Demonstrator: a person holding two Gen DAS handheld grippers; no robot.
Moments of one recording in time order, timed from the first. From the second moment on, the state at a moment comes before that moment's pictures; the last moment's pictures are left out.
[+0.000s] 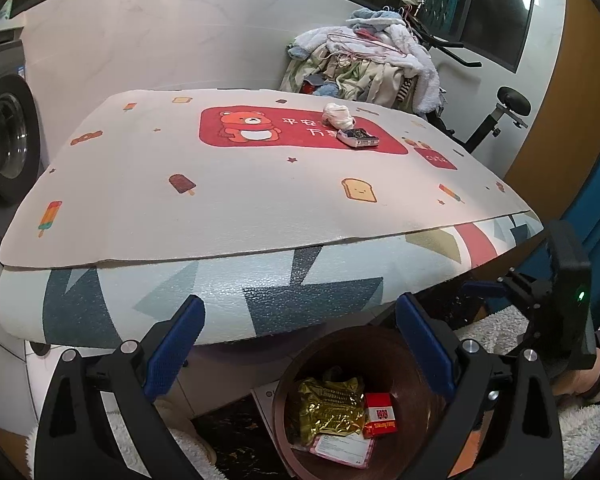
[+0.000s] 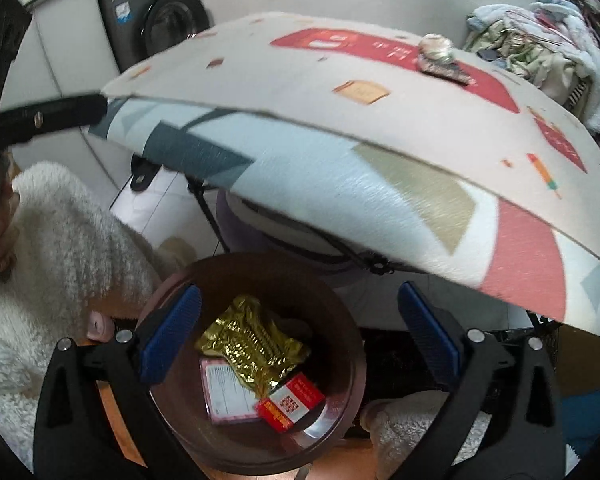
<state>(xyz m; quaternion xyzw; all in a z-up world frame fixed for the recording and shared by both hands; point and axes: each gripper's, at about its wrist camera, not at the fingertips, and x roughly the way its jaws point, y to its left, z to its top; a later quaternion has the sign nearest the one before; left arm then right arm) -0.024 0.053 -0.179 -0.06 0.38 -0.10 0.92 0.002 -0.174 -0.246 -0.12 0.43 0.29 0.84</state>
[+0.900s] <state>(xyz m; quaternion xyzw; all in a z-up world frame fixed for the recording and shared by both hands) 0.078 0.084 -0.132 -0.07 0.35 -0.10 0.93 0.204 -0.208 -0.177 -0.07 0.44 0.23 0.86</state>
